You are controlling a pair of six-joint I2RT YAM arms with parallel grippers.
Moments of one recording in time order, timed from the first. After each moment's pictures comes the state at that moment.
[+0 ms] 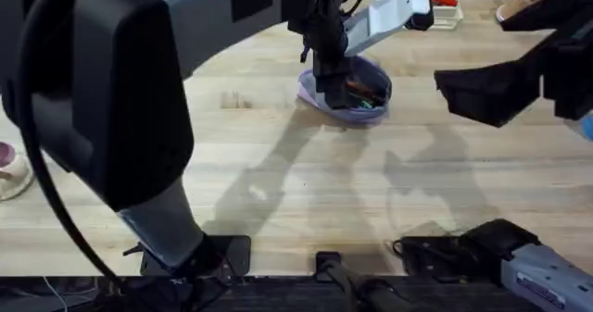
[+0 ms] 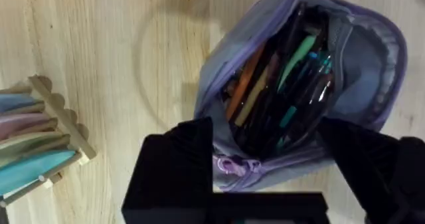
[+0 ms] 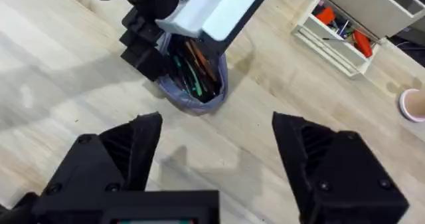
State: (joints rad) left arm -0.58 1.93 1.57 -0.84 0.25 0.96; right arm 0.34 0.90 1.33 -1.15 -0.05 -0.29
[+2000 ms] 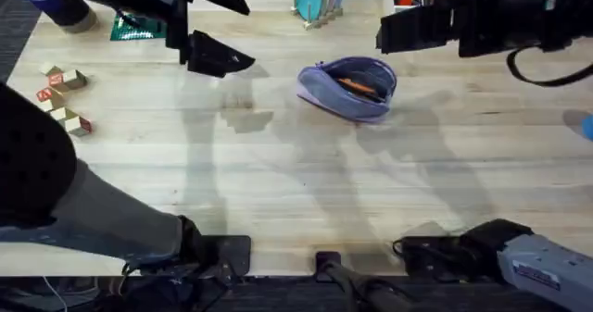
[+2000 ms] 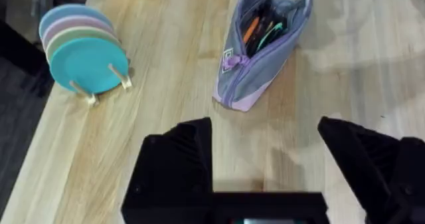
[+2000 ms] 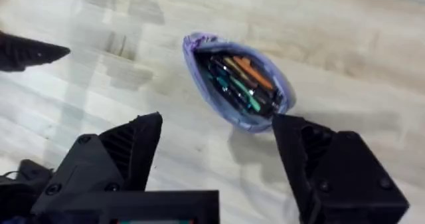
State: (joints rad) left arm 0.16 1.74 1.57 -1.35 0.99 1.60; right arm 0.34 1.16 1.33 -1.01 -0.16 0.17
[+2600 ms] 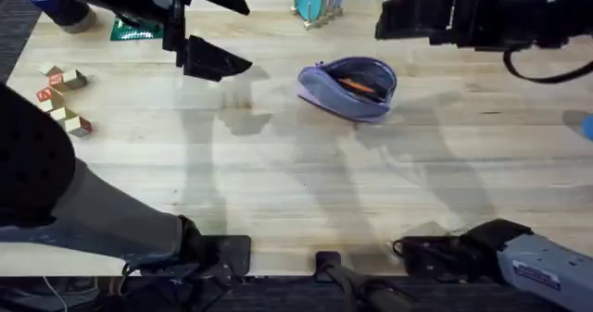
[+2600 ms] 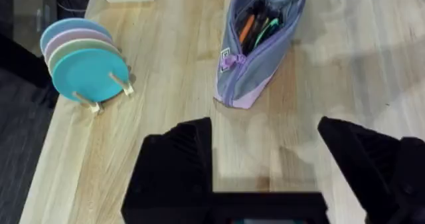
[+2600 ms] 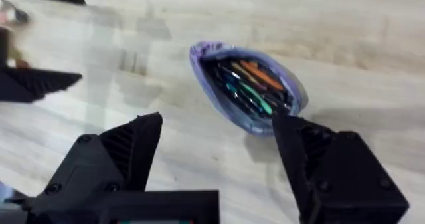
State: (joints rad) left arm 0.18 1.74 1.57 -1.38 1.00 1.72; right arm 0.34 1.16 1.33 -0.98 -0.16 0.30
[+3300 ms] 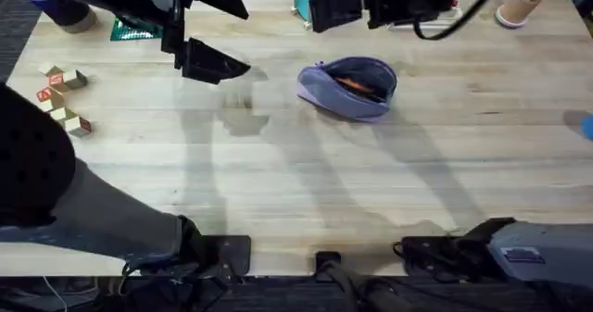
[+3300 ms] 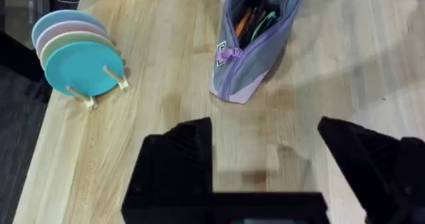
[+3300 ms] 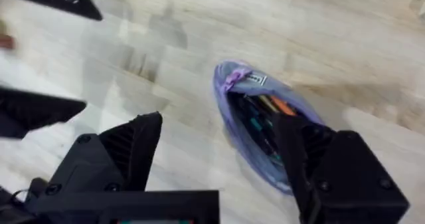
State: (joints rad) left arm 0.18 1.74 1.57 -1.40 0.97 1.72; right arm 0.48 1.51 1.52 -0.91 -0.13 0.24
